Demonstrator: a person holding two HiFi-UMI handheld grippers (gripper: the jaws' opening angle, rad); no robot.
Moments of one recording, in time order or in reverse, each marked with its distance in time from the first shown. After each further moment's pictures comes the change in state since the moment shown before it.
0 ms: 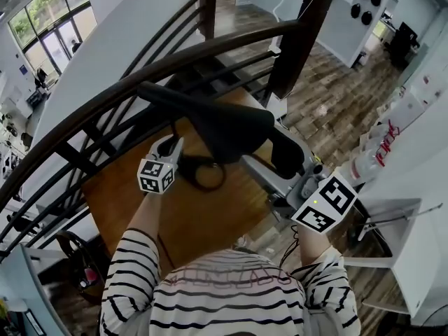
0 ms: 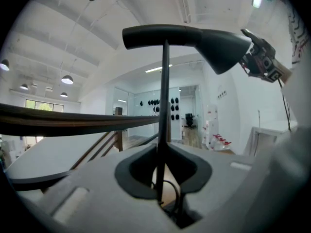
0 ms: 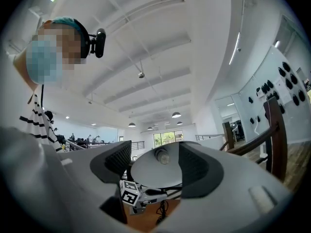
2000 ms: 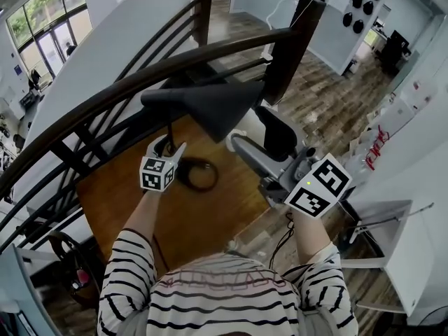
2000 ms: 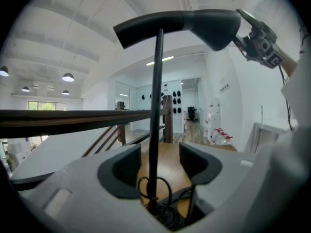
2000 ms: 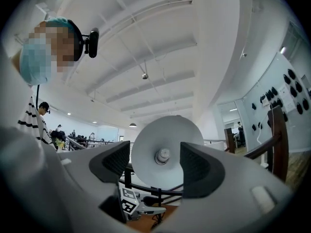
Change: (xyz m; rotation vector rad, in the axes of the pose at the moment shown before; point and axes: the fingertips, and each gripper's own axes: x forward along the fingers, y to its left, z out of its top) left arm 0.000 -0.013 -0.004 0.009 0.094 0.032; right arm 0.013 0.010 0.033 -0.057 -0.016 0.013
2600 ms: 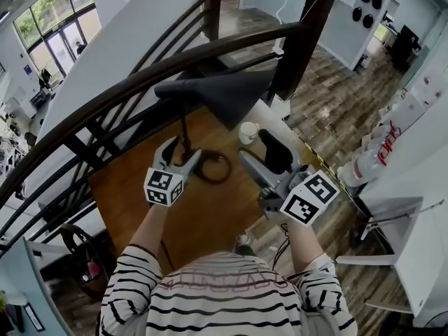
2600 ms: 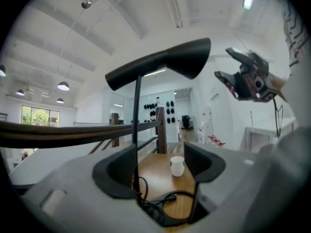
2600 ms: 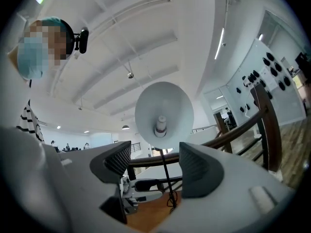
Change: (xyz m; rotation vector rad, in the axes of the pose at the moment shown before) left arm -0.074 -0.045 0.033 0.044 -0.134 -0.062; right arm -0.023 0.015 -0.077 0.187 0.010 -0.106
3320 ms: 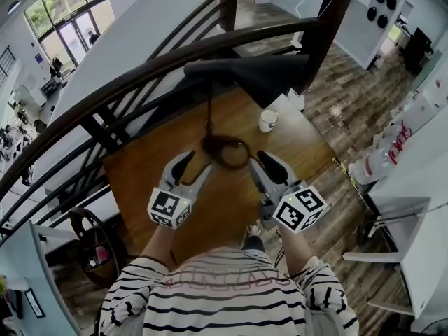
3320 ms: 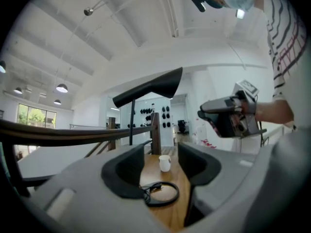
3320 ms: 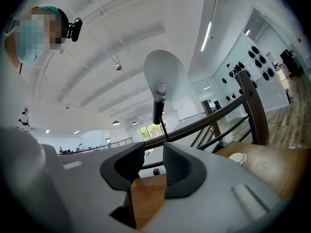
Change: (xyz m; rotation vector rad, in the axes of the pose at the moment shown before) left arm -0.122 -0.044 0.005 0.000 -0.059 -0.046; right arm -0.006 0.039 -0.113 0.109 0.085 -0.141
